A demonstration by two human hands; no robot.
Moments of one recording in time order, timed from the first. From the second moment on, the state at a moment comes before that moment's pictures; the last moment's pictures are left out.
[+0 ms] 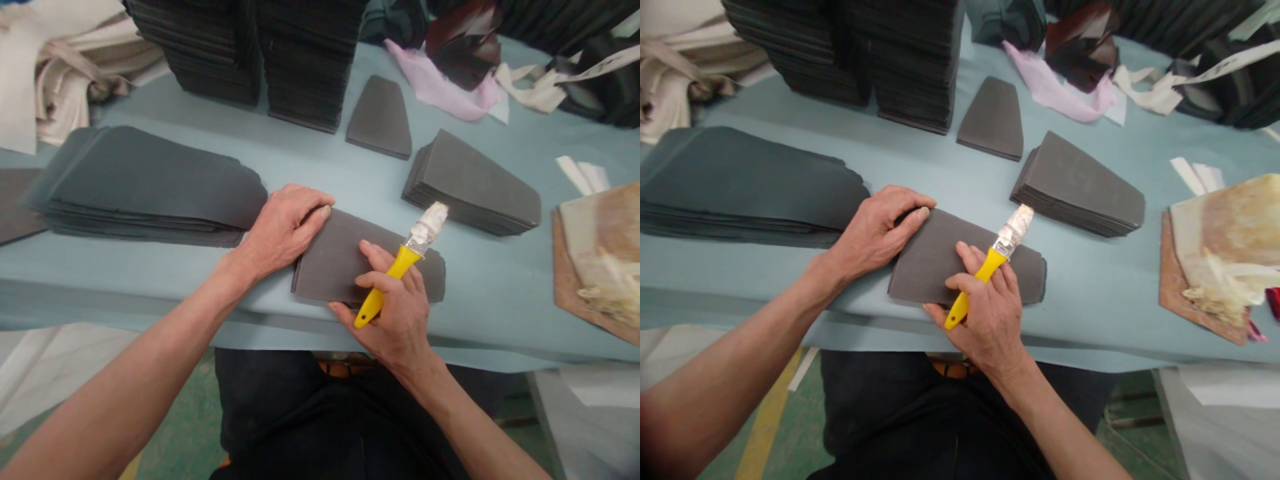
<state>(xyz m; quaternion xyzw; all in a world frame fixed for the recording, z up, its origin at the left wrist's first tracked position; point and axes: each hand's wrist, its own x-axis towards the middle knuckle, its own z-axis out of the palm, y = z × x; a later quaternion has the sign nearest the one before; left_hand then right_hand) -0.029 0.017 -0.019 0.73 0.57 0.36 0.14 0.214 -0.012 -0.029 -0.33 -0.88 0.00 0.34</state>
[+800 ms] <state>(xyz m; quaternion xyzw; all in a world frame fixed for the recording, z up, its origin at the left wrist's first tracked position) 0.003 -0.091 -0.012 0.62 0.73 0.29 0.05 0.261 -0.009 -0.014 -0.46 -0.81 -0.05 0.37</state>
